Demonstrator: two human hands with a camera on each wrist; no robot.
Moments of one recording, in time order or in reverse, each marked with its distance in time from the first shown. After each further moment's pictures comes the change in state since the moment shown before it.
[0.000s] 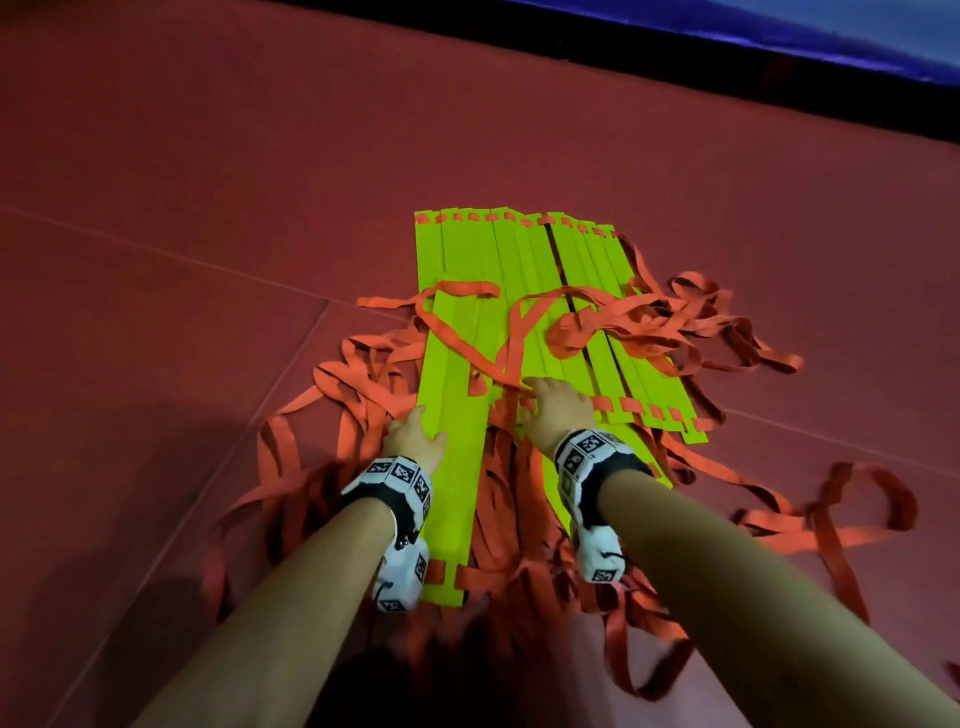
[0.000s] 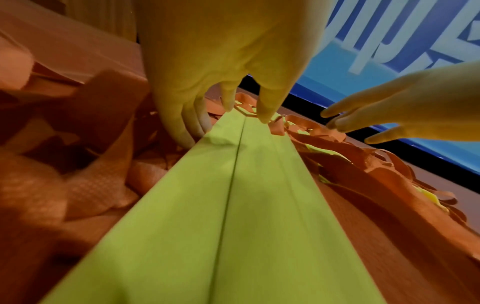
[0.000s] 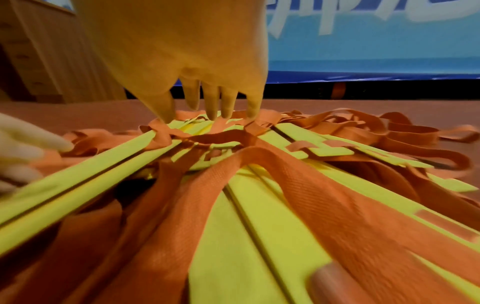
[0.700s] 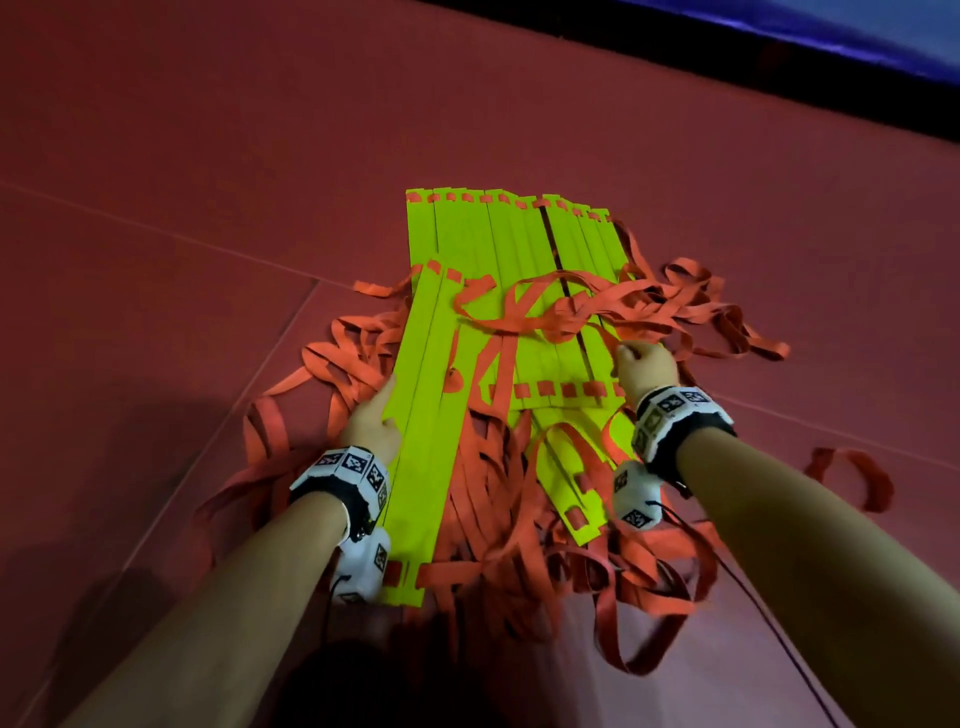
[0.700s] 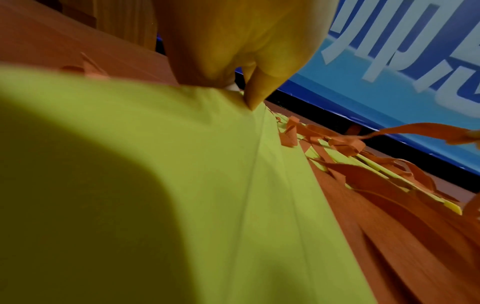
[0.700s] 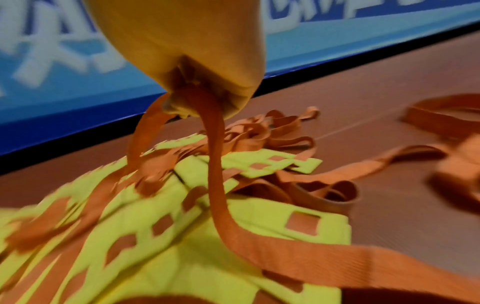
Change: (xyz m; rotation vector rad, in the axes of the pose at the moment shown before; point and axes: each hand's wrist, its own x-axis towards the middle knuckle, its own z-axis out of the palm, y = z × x) left_hand 0.000 -0.037 -0.020 -0.235 0.101 0.147; right_hand 0.020 0.095 -0.035 0.559 0.286 0.388
